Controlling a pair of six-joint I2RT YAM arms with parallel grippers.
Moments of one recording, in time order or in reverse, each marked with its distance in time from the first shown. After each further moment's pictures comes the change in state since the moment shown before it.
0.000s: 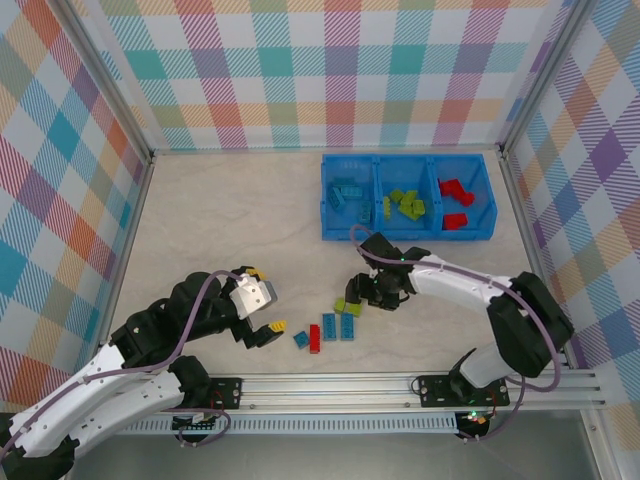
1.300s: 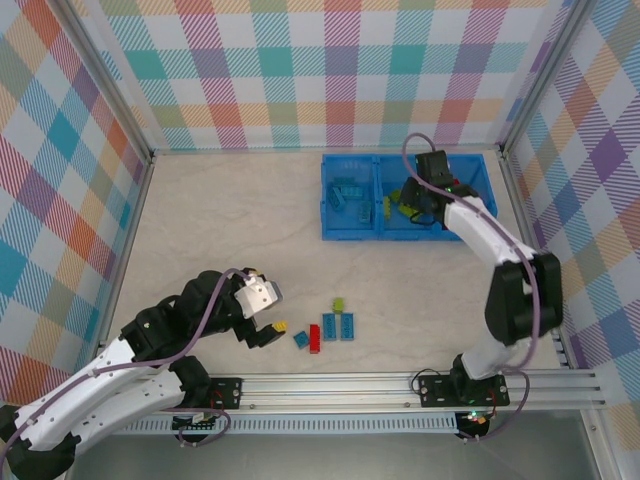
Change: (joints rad) left arm 0.002 0.048 -0.020 -0.011 -0.041 0.003; right arm -0.463 0.183 0.479 0.132 0.328 -0.283
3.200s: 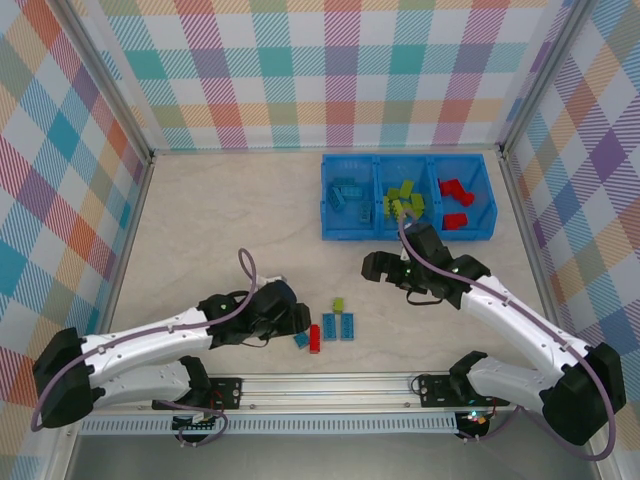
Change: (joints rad) left arm -0.196 0.459 -0.054 0.101 -0.166 -1.416; right arm 0.343 -0.607 -0.515 -0.162 -0.222 0.205
